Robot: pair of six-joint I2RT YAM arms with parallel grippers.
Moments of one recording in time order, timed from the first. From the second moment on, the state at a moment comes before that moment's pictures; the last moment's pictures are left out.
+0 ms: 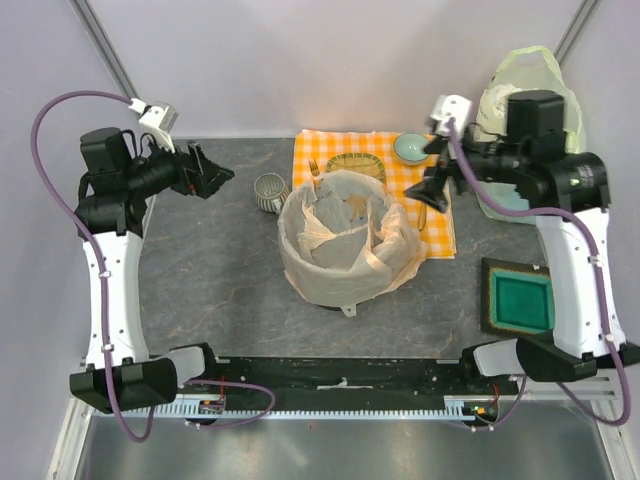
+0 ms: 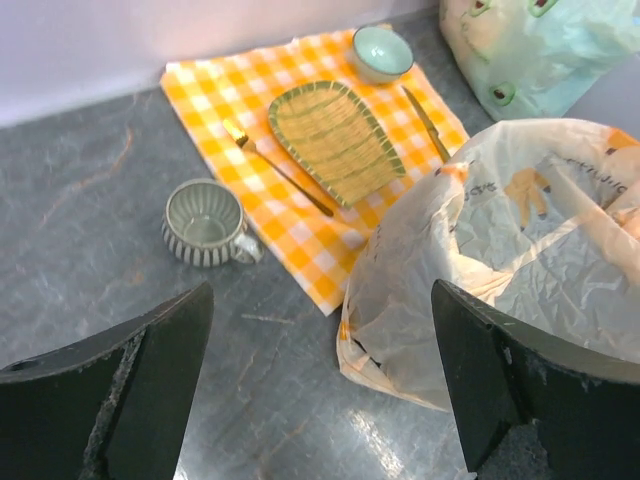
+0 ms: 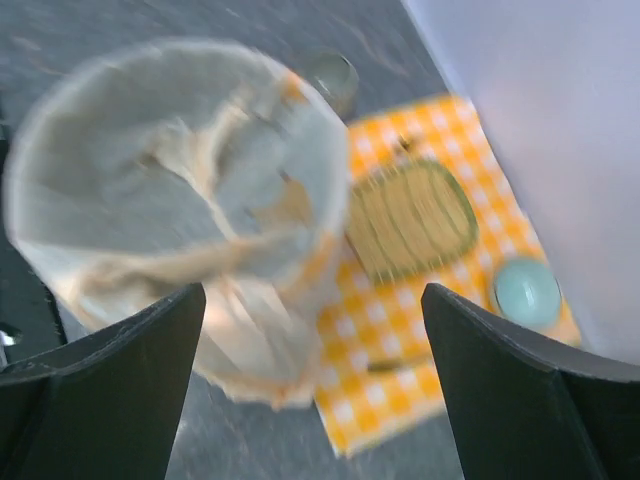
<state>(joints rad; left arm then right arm) 0.17 1.19 1.47 -0.69 0.79 0.03 0.13 1.35 1.96 -1.18 -0.73 -0.63</state>
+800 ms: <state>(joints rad) 0.17 1.28 1.49 -0.66 0.87 0.04 0.75 1.71 1.55 -1.03 -0.24 -0.55</state>
